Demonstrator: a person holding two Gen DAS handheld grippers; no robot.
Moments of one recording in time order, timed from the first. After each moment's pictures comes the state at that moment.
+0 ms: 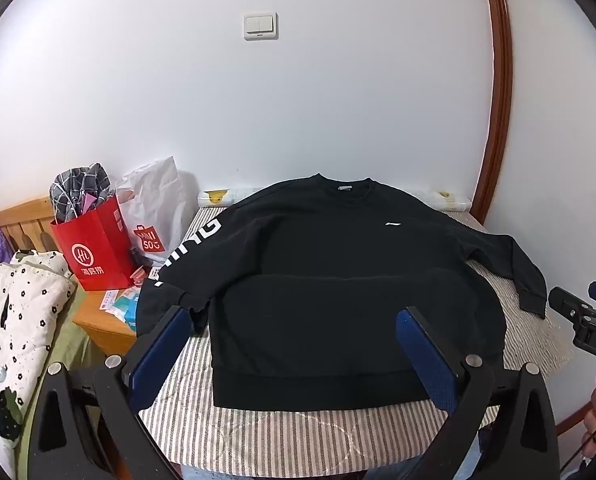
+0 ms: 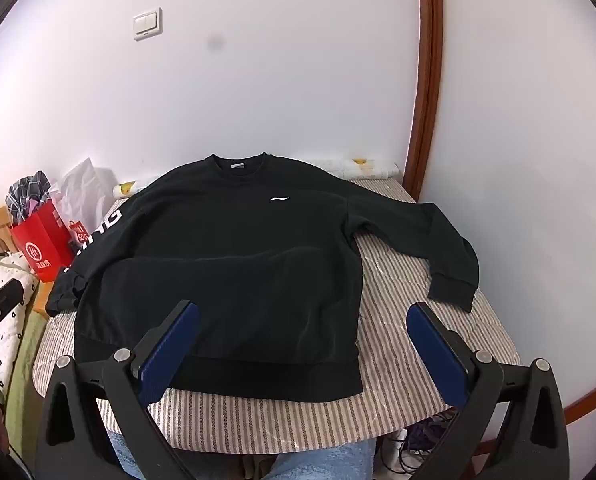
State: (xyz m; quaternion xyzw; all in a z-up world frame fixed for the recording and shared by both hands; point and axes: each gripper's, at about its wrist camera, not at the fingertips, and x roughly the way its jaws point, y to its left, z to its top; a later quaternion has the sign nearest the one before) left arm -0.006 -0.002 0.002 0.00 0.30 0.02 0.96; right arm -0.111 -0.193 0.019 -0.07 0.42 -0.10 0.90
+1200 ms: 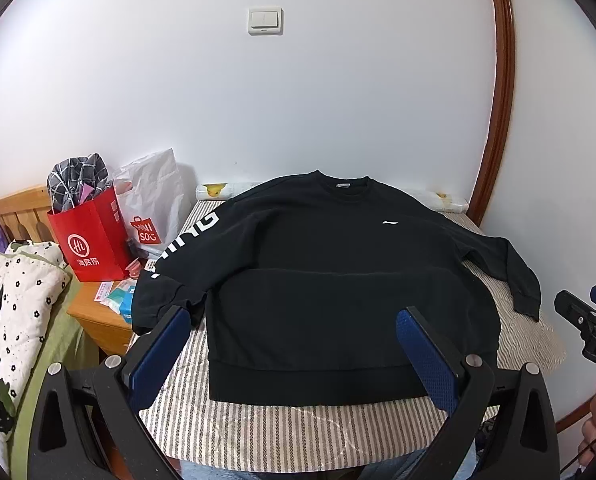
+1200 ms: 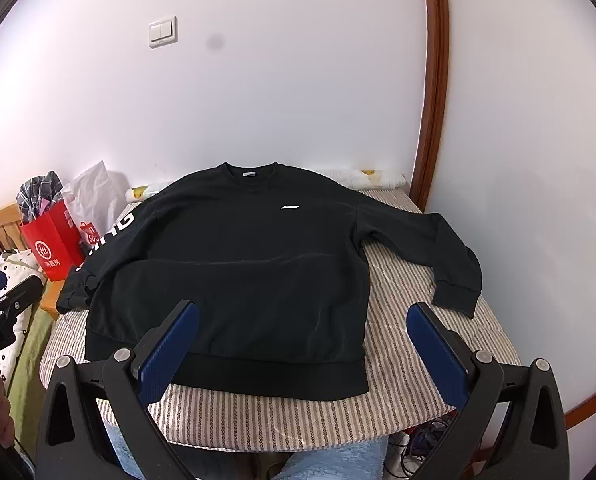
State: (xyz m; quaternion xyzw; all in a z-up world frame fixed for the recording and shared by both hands) left arm -0.011 0.002 0.000 -0.02 0.30 0.02 0.95; right arm -0.129 -0.184 0.032 -0.07 0.40 -0.08 0.91
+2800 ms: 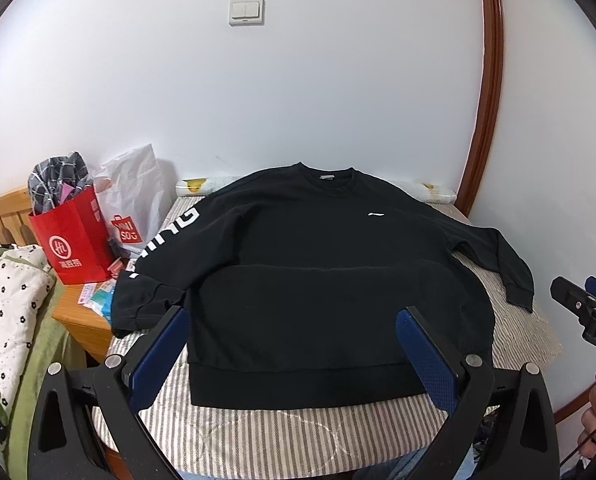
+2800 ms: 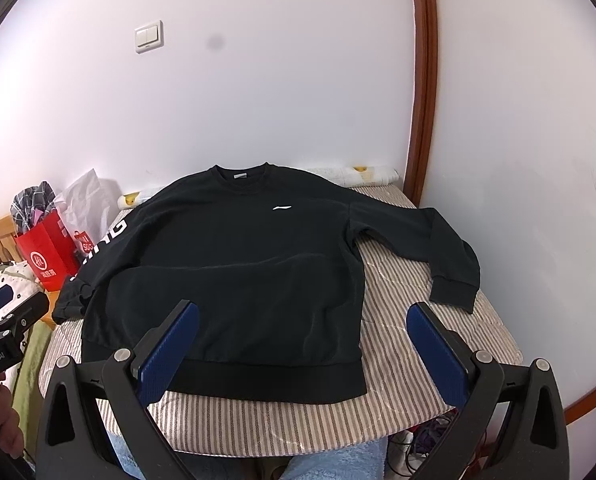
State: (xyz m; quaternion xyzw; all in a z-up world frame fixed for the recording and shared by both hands) left arm 0.010 -0.002 -0.012 -0.02 0.31 -0.01 0.95; right arm -0.123 -0.192 0.024 -0.05 0.40 -0.09 0.91
